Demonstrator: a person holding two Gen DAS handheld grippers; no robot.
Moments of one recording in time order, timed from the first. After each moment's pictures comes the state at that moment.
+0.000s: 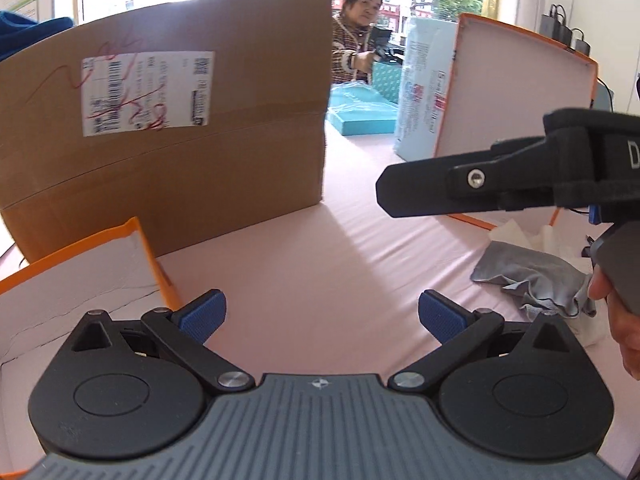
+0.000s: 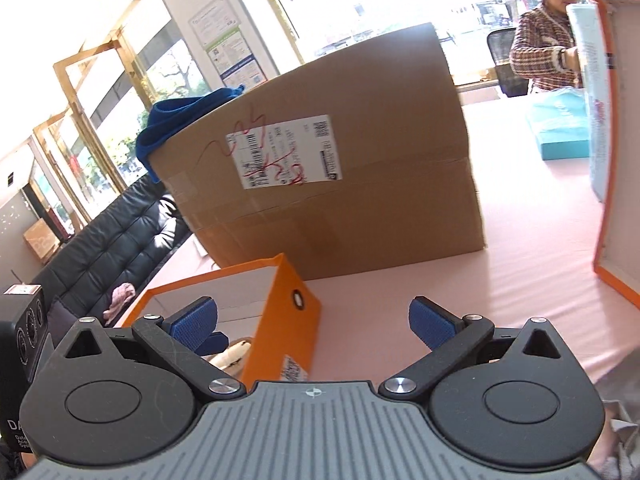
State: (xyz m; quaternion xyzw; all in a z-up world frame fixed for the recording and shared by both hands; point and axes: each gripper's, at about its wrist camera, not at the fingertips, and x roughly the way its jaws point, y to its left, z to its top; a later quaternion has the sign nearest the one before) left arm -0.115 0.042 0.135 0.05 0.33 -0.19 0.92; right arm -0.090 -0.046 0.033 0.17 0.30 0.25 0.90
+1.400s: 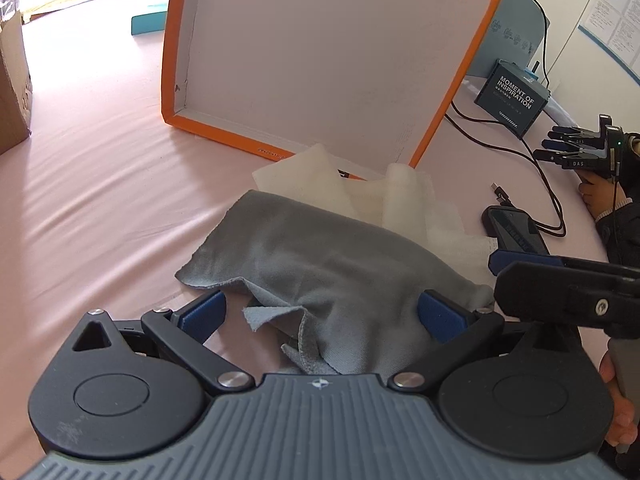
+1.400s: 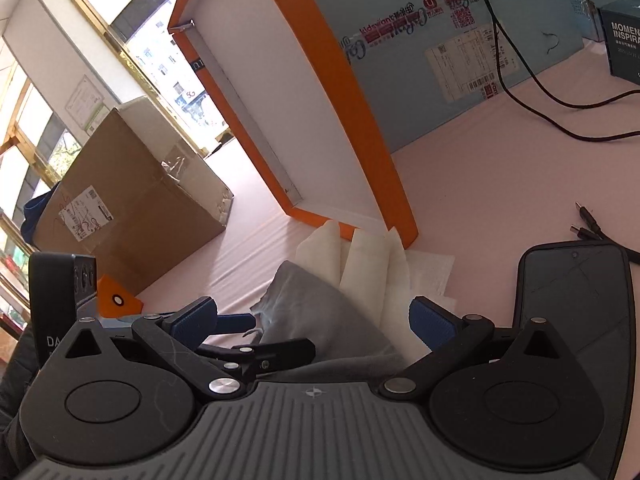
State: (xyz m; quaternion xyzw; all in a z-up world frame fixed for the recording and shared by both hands) left arm -0.064 -0.193 0.038 0.02 0.45 -0.32 0.83; right arm -0.171 -0.330 -0.080 0.29 0.33 0.11 0.89
